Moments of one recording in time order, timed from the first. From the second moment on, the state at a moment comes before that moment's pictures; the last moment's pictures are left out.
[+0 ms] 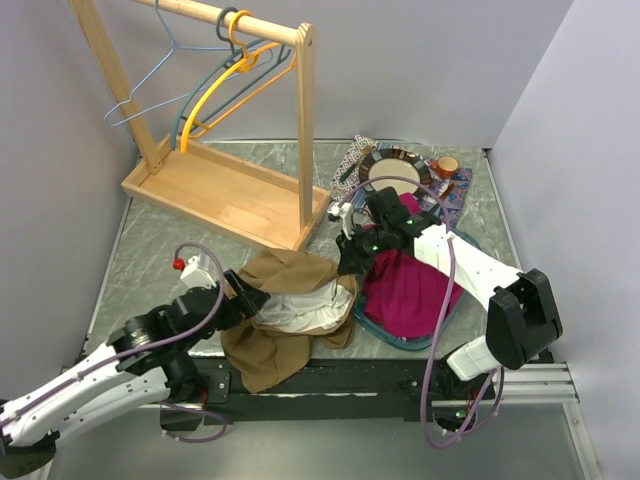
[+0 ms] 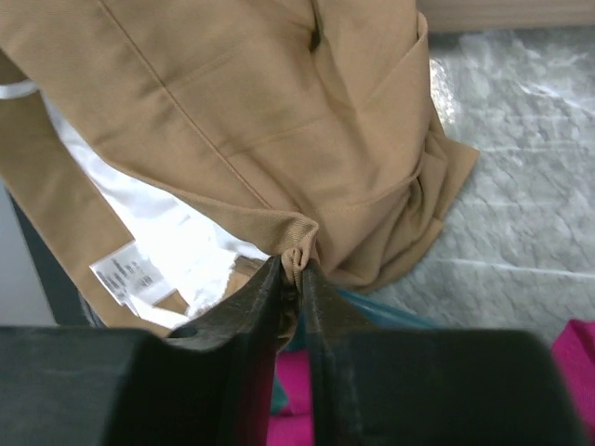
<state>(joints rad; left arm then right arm) -0.97 0.45 0.56 -0.67 -0.39 -1.18 0.53 1.47 1.09 -0.59 -0.64 -0.33</state>
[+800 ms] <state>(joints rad) -0.97 0.71 1.32 -0.60 -0.61 -0.40 0.49 1.25 1.13 -0.75 -0.74 -0.54</state>
